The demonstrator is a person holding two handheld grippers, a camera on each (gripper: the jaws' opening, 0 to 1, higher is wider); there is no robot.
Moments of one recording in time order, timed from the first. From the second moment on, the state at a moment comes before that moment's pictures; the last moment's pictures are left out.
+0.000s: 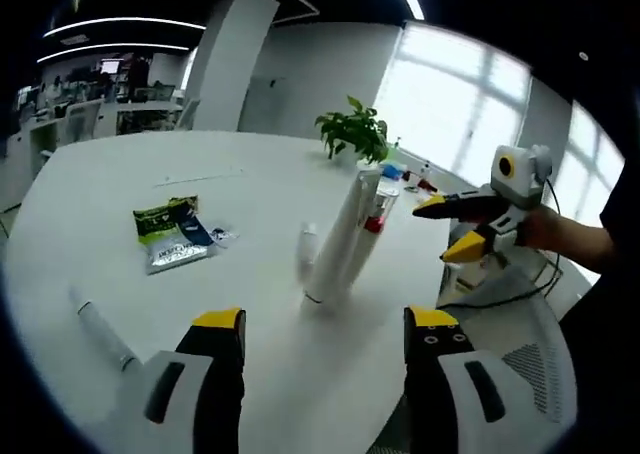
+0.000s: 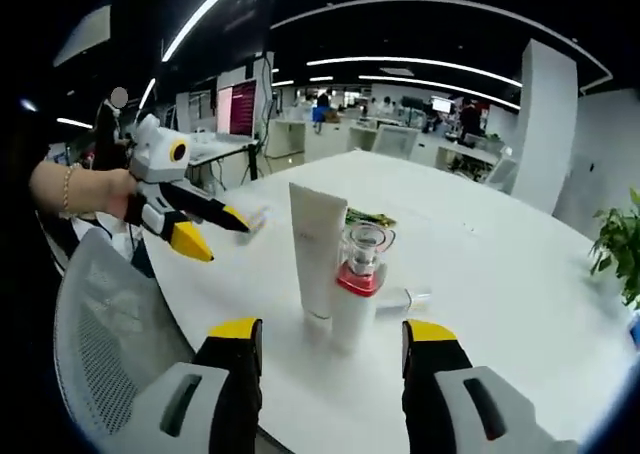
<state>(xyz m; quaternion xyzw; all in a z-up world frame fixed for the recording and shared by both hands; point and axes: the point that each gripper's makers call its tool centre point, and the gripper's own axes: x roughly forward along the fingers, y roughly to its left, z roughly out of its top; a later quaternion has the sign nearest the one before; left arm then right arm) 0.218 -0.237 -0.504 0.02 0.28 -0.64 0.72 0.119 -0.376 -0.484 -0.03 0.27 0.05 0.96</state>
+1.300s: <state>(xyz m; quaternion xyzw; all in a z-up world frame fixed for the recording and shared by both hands) 0.219 -0.143 -0.485 -0.02 0.28 -0.51 0.81 0.081 -0.365 -0.490 0.04 0.25 0.05 0.96</state>
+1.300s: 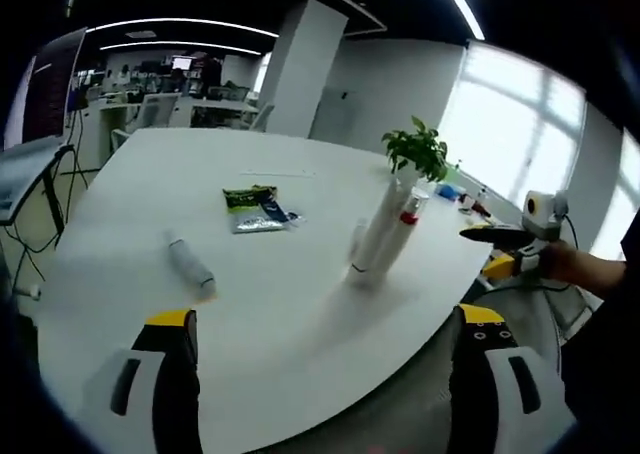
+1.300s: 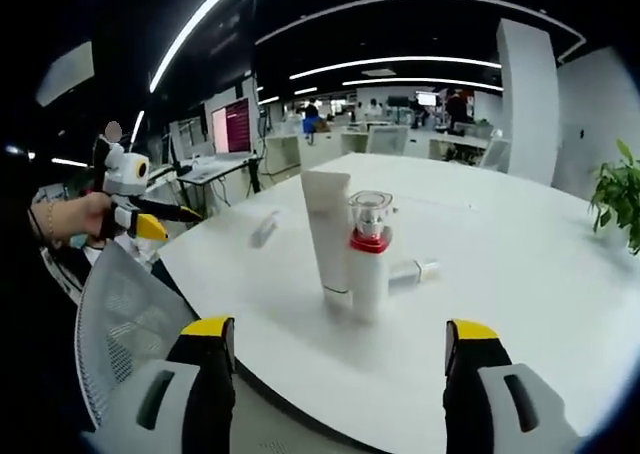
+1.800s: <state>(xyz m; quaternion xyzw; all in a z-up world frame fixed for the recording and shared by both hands) 0.241 -0.177 -0.476 -0.04 0.28 -0.47 0.83 0.087 -0.346 -0.489 0.06 0.26 0.11 0.96</state>
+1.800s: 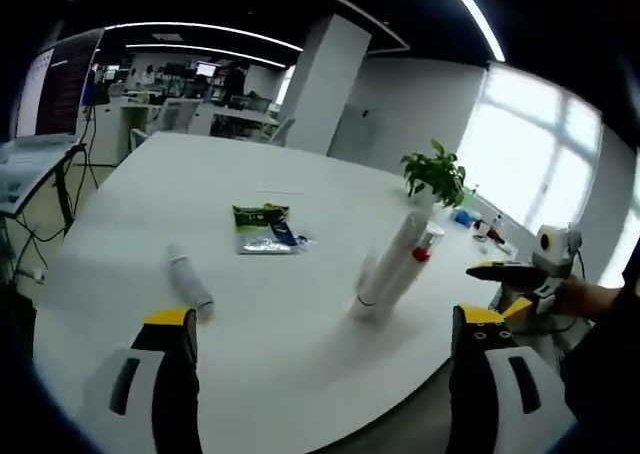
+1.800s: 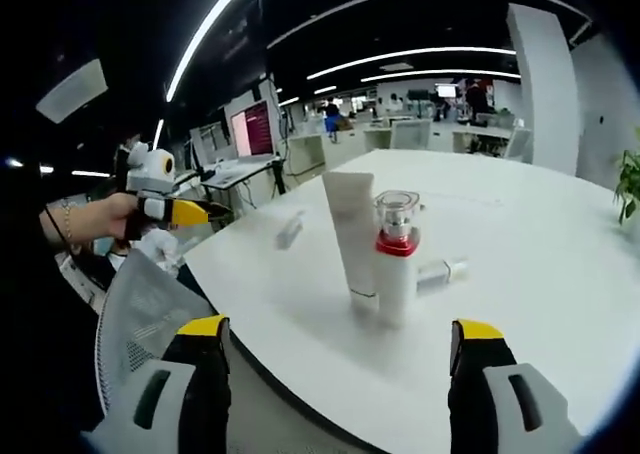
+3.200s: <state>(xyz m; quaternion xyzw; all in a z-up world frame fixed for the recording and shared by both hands) 0.385 -0.163 -0.591 0.13 0.46 -0.29 0.83 0.086 -0.359 -0.499 0.03 0.28 0.07 0.96</state>
